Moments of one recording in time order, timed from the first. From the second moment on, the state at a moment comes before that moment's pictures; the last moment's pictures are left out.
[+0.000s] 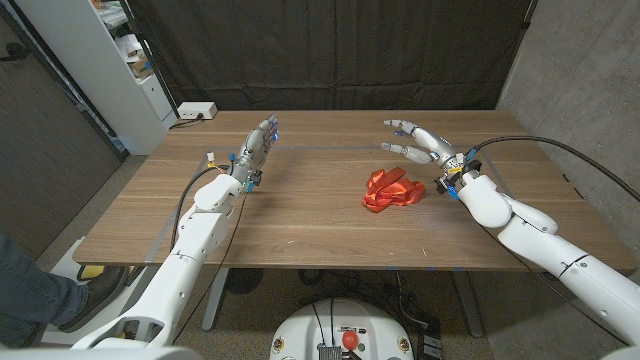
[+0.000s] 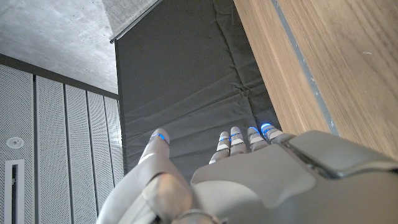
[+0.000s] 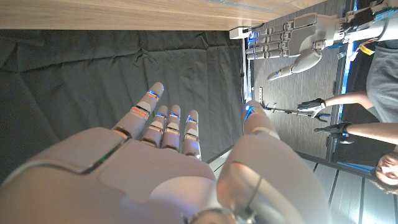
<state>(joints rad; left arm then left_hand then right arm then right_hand) 0.92 0.29 0.08 -1.44 -0.32 -0.10 -0.21 0.18 0.03 0.40 -0.12 0.18 -0.03 0.08 0.19 0.17 -0.05 0.05 0.21 0.19 -0.12 0.06 0.19 0.18 -0.14 -0.01 0.20 0.17 -1.01 -0.79 -0.34 -1.72 -0.30 0.34 -0.23 0.42 -0.04 0.40 -0.16 0.28 0.25 -0.04 0.20 0.19 0.23 0.03 0.20 0.19 0.13 -0.02 0.20 0.21 0.40 -0.04 0.20 0.17</state>
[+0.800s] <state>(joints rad) 0.91 0.30 0.07 -1.44 -0.33 -0.10 -0.23 0.18 0.03 0.40 -0.12 0.18 -0.03 0.08 0.19 0.17 -0.05 0.05 0.21 0.19 -0.12 0.06 0.19 0.18 -0.14 -0.01 0.20 0.17 -1.02 -0.82 -0.34 -1.78 -0.42 0.28 -0.22 0.43 -0.05 0.40 -0.16 0.29 0.23 -0.05 0.20 0.20 0.21 0.03 0.19 0.19 0.13 -0.02 0.20 0.21 0.38 -0.03 0.20 0.17</state>
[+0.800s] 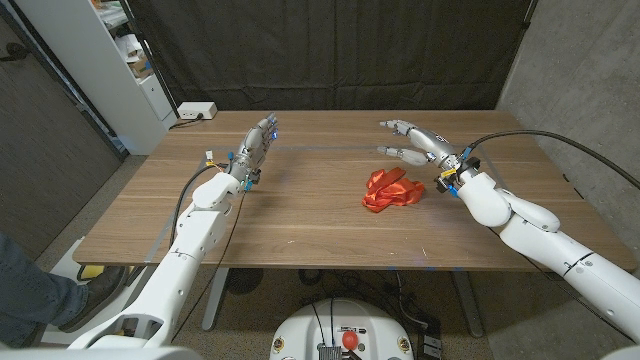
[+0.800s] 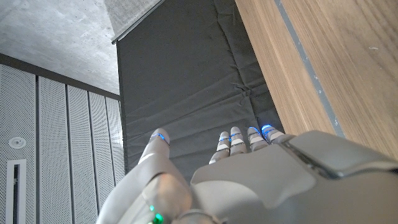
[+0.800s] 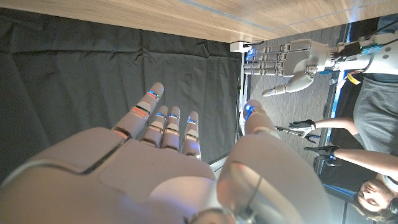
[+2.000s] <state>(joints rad) 0.90 0.29 0.08 -1.43 -0.34 -0.11 -0.24 0.17 0.03 0.40 -0.12 0.18 -0.03 0.08 0.19 0.17 -0.05 0.05 0.21 0.19 -0.12 0.07 0.19 0.18 -0.15 0.00 0.20 0.17 -1.02 -0.86 -0.37 -1.85 -0.55 0.17 -0.16 0.44 -0.07 0.40 -0.16 0.32 0.19 -0.07 0.19 0.20 0.14 0.04 0.19 0.20 0.08 0.04 0.20 0.21 0.38 0.05 0.20 0.17</state>
